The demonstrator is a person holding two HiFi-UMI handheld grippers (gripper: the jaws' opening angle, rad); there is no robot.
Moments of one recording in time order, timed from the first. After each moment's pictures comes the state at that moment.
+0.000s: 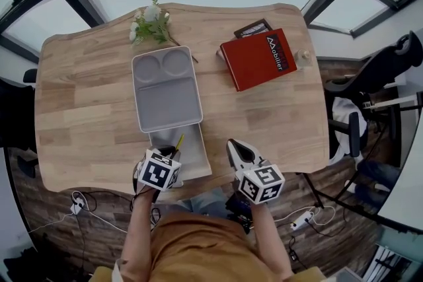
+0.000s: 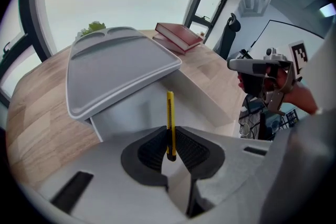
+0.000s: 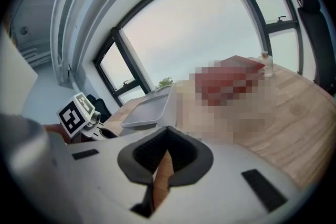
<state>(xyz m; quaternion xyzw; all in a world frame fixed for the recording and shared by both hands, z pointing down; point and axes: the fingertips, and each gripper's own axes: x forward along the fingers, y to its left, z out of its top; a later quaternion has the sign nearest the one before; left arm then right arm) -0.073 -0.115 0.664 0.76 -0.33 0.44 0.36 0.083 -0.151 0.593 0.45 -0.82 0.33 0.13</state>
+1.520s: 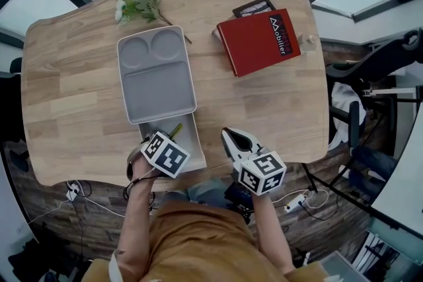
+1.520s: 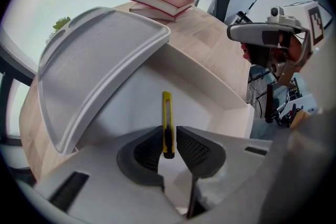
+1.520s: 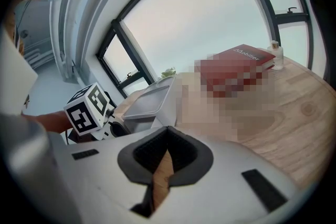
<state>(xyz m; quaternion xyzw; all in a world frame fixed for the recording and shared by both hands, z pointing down) -0.066 -0.108 0.691 0.69 -0.24 0.60 0.33 0.078 -0.157 0.609 0.41 -0.82 0.36 0.16</state>
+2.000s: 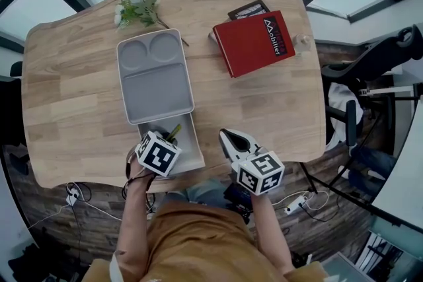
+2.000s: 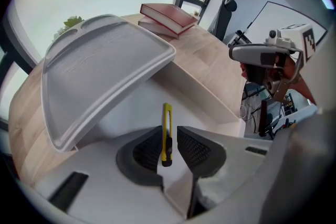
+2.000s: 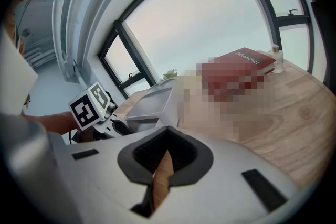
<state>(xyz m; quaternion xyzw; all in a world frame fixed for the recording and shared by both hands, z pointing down) -0.058 -0.119 0.681 0.73 -0.26 0.52 0.35 0.077 -0.153 0.601 0.41 -0.83 0.35 0.16</state>
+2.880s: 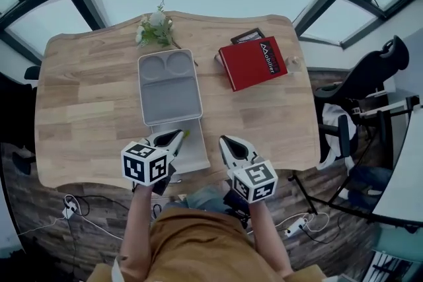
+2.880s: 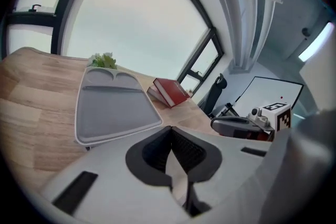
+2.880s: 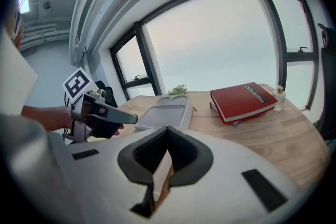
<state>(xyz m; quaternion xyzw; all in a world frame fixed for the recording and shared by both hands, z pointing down) -0.058 -0.153 0.556 0.83 -0.37 0.16 0.38 0.052 -0.138 0.538 0.43 -0.86 0.23 0.17</state>
